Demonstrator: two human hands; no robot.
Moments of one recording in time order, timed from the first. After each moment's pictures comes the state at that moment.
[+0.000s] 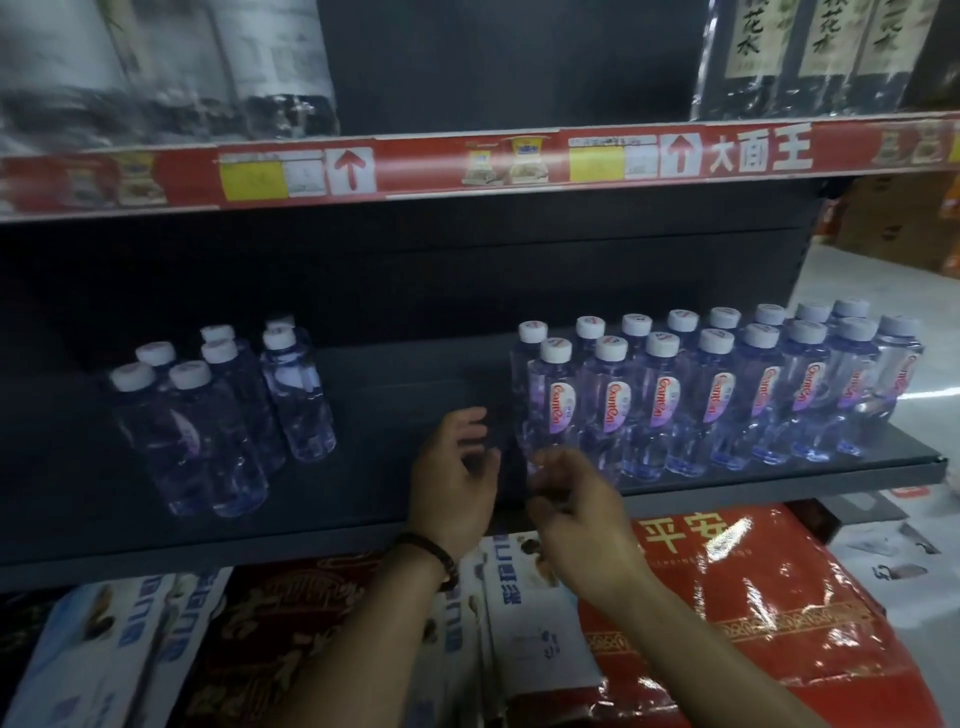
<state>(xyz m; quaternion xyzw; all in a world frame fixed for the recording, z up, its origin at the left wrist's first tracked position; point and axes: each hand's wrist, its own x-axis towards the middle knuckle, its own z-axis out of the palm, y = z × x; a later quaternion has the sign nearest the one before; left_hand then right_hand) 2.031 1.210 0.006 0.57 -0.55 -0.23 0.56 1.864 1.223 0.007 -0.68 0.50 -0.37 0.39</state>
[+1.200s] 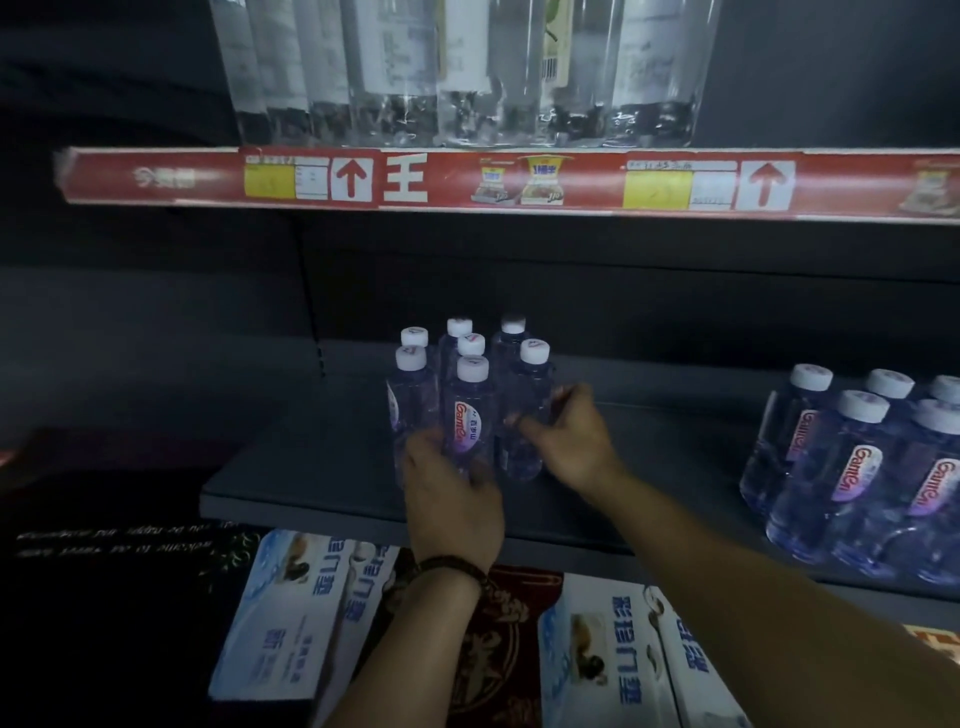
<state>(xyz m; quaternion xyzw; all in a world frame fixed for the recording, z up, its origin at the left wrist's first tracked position) 2.230 1.281 0.005 0.69 -0.34 -0.04 0.64 2.133 1.161 0.043 -0.71 0.44 -0.37 0.41</state>
